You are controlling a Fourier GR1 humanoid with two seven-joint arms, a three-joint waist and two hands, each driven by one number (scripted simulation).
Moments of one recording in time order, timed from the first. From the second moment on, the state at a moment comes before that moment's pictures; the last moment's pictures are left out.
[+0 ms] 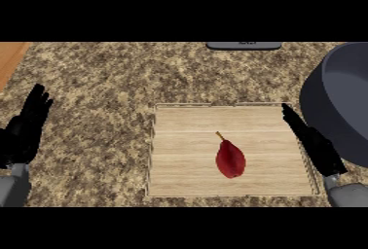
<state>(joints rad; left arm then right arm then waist) -0.15 0.49 -0.02 -1.31 0.32 0.18 -0.08 -0.12 -0.48 0.25 -1.34 -0.12 0.00 -0.06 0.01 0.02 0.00</state>
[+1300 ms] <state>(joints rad) -0.33 0.33 -0.10 -1.46 0.31 0.23 -0.04 -0.82 -0.70 0.48 -1.05 0.15 0.61 -0.58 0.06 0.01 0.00</state>
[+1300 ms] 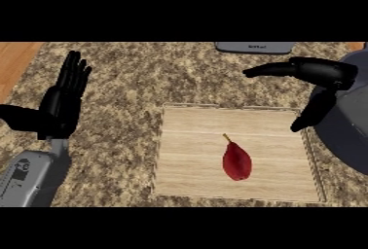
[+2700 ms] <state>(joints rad) -0.29 0.31 -0.02 -1.50 0.26 0.21 0.01 -0.81 -0.51 0.70 -1.06 0.43 0.62 -0.50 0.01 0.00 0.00</state>
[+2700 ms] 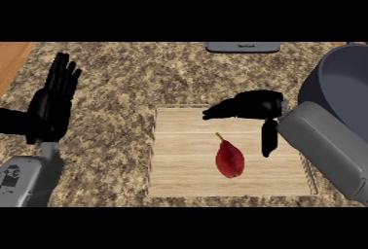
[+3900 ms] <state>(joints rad) -0.28 0.27 0.05 -1.52 0.20 0.15 0.03 -0.65 -0.29 0.63 -1.00 0.75 0.56 -0.51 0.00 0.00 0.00</state>
